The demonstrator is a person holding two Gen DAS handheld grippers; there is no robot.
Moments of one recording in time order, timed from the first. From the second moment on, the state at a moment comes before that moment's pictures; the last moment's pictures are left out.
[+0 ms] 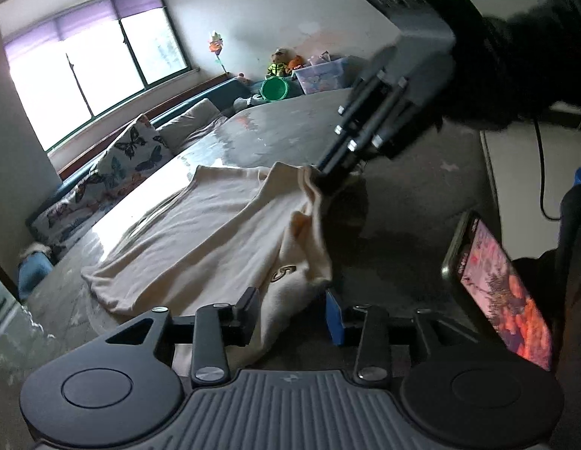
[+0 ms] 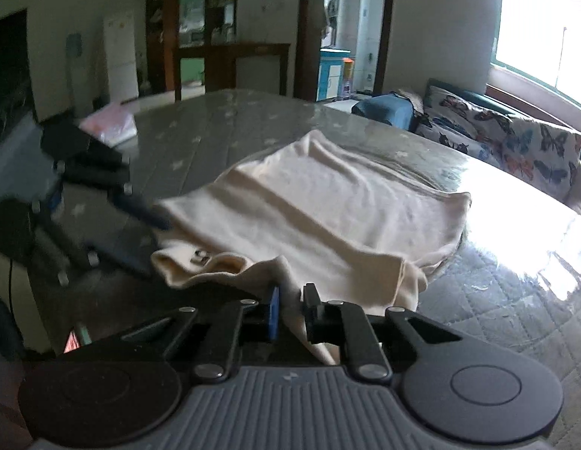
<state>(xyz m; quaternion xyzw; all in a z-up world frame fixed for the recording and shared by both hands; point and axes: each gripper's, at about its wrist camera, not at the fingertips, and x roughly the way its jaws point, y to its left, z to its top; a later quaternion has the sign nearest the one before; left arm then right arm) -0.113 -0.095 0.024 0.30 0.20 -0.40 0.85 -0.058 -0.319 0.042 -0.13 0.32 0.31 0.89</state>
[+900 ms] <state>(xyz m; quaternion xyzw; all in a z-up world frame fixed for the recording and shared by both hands) -0.096 -0.095 0.031 0.25 0.18 -0.36 0.88 -0.053 -0.309 0.017 -0.16 0.30 0.30 0.89</state>
